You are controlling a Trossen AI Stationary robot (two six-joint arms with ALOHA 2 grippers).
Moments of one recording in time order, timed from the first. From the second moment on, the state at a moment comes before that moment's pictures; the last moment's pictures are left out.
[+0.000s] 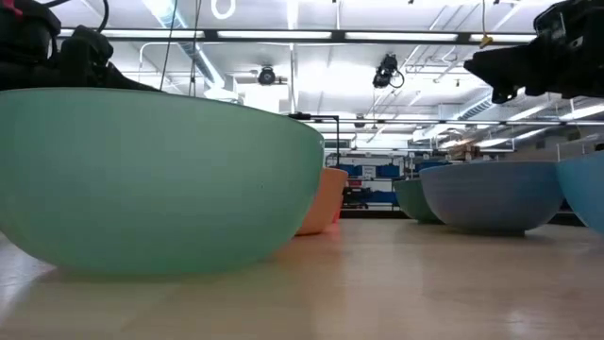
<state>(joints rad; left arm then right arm) 0.29 0.01 0.01 0.03 -0.02 -0.03 -0.21 0.08 0.01 0.28 -0.16 -0.07</state>
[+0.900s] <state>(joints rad) 0.29 0.01 0.01 0.37 -0.02 -0.24 -0.21 0.08 0.01 0.43 -0.16 0.31</state>
